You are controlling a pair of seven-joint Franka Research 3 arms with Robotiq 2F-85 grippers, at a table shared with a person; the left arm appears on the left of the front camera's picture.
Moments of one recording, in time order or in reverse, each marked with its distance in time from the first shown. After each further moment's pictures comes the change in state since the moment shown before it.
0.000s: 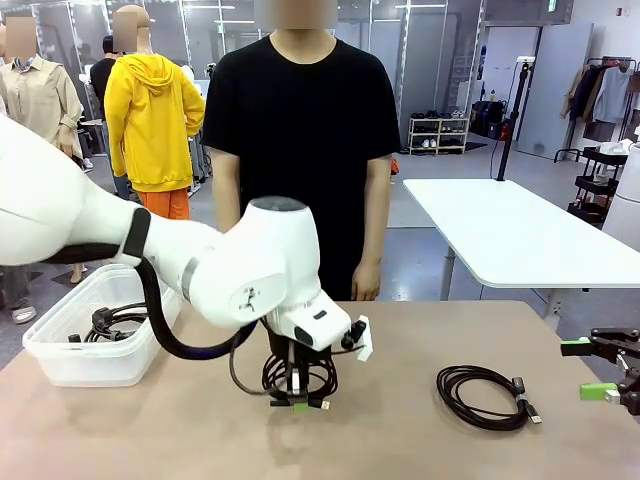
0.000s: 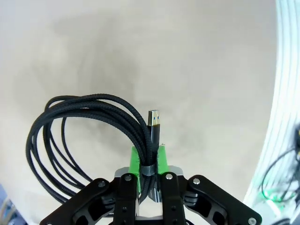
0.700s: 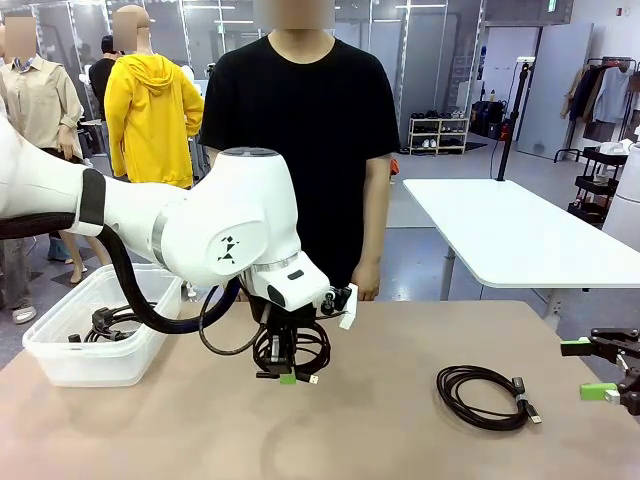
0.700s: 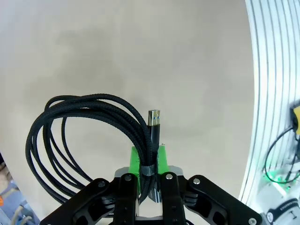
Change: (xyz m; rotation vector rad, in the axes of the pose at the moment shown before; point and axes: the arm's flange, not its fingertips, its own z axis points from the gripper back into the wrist) left arm -0.017 0.000 0.044 -0.003 -0.028 -0.073; right arm 0.000 0.000 0.000 0.000 0.000 0.000
